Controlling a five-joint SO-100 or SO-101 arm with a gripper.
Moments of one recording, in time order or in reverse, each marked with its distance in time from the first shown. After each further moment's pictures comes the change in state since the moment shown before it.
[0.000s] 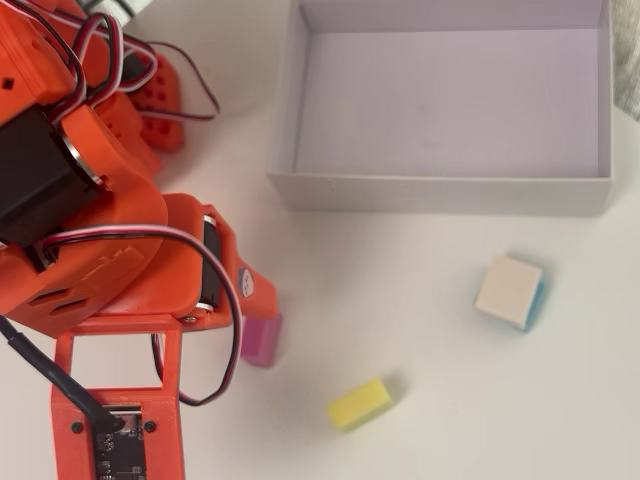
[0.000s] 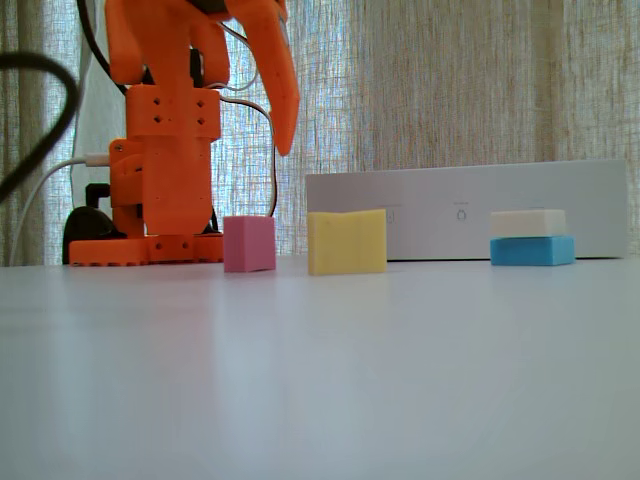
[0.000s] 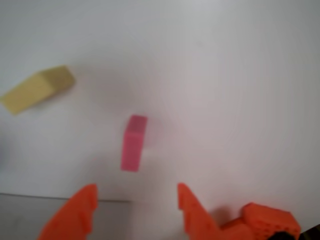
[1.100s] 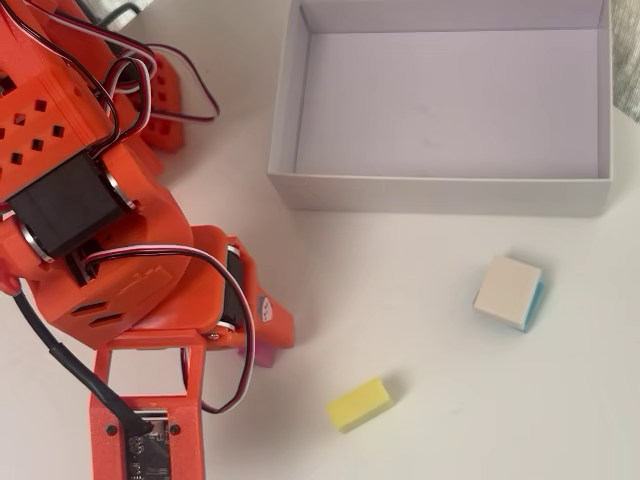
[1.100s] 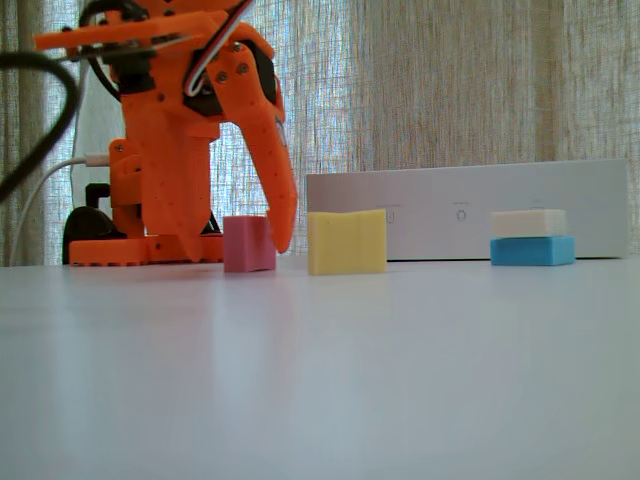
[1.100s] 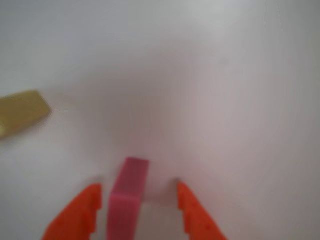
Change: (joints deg) arm -0.5 0.2 18.0 -24.7 0.0
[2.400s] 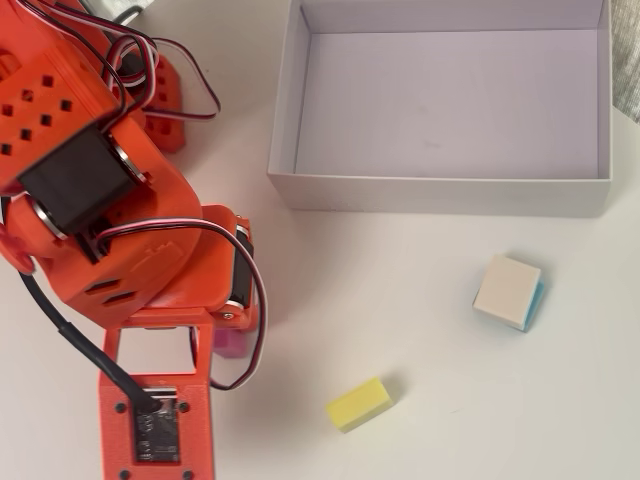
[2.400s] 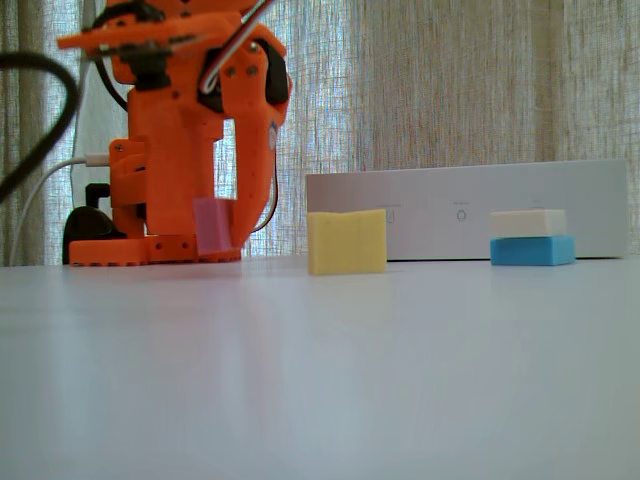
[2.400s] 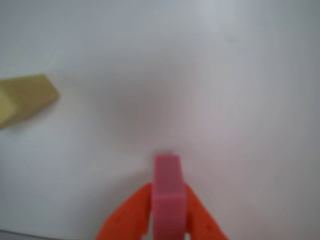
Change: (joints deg) arm -3.2 4.2 -1.9 6.1 5.4
